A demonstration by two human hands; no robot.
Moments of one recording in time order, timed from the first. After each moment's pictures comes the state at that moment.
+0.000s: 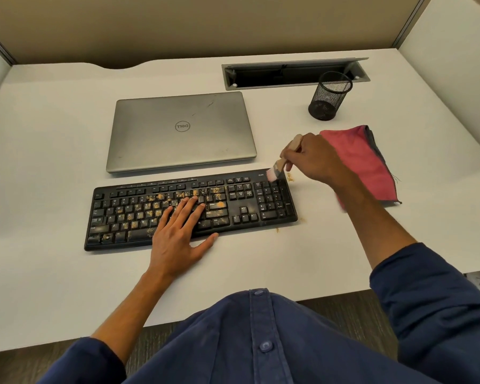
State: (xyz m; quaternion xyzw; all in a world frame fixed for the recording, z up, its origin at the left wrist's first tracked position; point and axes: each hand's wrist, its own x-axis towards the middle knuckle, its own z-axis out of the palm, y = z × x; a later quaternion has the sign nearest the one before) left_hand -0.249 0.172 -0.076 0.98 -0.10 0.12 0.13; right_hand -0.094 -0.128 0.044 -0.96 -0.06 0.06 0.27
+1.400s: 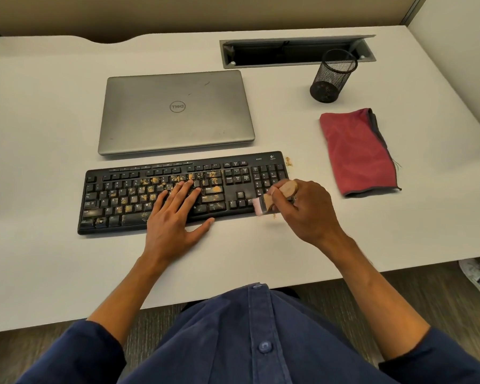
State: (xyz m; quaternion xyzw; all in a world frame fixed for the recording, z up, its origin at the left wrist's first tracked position) left_hand -0.249 0.171 -0.074 0.98 -0.10 0.12 0.14; right_hand -0.225 -0.106 0.030 -0.93 -0.11 -0.02 0.34
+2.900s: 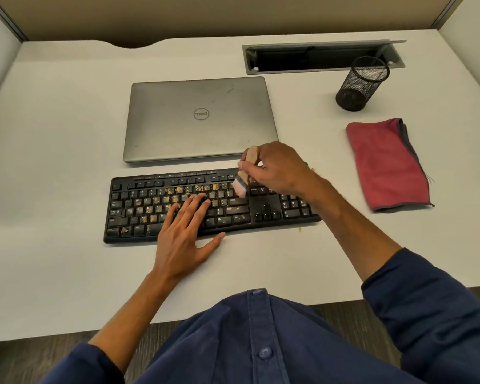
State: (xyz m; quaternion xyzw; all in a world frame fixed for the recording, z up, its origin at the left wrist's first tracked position) left_hand -0.257 0.195 -0.069 0.98 -0.10 0.12 0.14; right_hand -0.119 -0.019 0.050 -0.94 -0.26 0.11 0.22
